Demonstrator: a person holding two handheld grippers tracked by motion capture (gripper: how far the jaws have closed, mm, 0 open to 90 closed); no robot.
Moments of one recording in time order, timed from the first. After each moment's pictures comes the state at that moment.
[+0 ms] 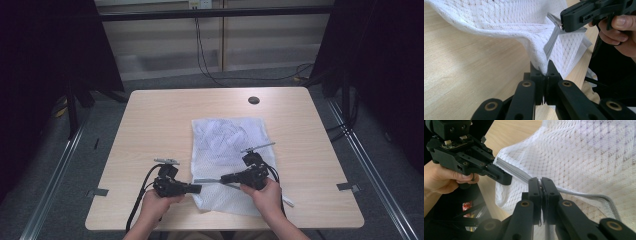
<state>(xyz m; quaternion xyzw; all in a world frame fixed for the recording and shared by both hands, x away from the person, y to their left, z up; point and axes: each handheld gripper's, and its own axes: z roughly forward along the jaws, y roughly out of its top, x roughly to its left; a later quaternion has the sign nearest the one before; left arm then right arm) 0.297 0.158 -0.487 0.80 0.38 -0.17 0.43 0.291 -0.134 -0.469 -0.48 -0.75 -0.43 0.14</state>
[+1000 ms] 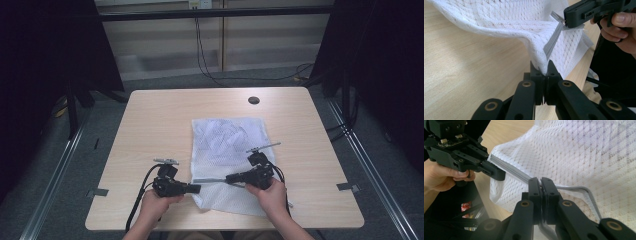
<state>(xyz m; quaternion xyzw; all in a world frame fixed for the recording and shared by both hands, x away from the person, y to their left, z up) 0.297 0.160 -0.487 0.80 0.38 -0.17 0.43 0.290 -0.148 -0.471 -0.49 -0.75 -0.42 0.14</state>
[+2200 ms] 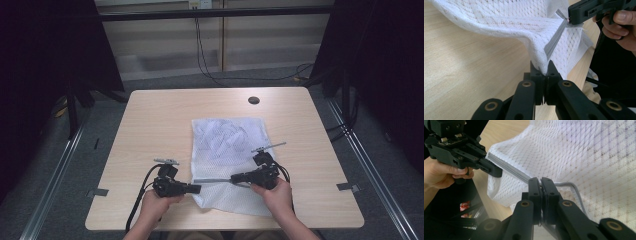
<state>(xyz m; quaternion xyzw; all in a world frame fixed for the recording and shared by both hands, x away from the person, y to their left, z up) 0.297 0.159 -0.487 0.80 0.39 -0.17 0.43 0.288 -0.161 -0.469 -0.49 -0.75 -0.42 0.13</state>
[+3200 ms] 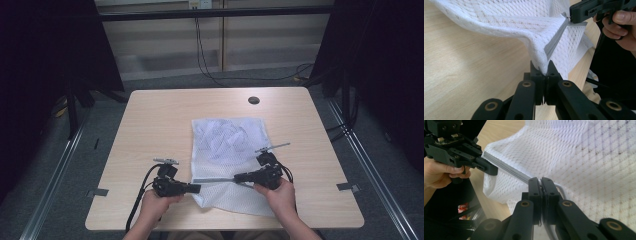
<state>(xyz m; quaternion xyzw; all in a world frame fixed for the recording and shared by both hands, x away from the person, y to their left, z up) 0.298 0.161 -0.487 0.80 0.39 -0.17 0.43 0.287 -0.171 -0.470 -0.50 -0.75 -0.42 0.13</state>
